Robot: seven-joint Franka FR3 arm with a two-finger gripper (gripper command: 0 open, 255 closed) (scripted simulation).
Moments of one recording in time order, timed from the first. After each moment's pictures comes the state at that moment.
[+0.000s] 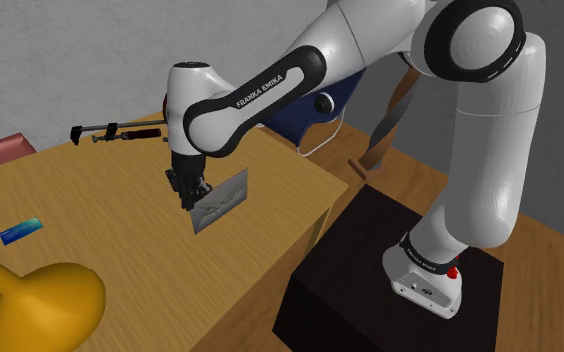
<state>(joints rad) 0.03 0.46 0.52 -1.89 0.02 2.35 1.89</state>
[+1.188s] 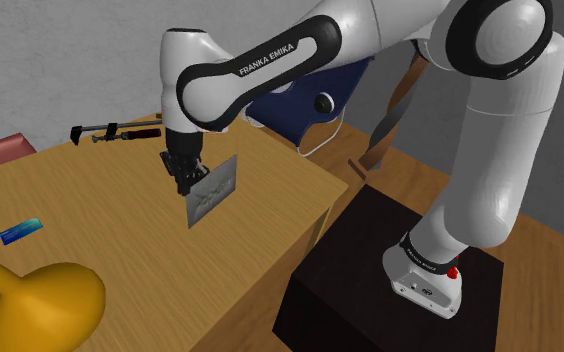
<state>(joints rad) 0.01 0.38 0.54 -1.84 0.05 2.23 1.89</state>
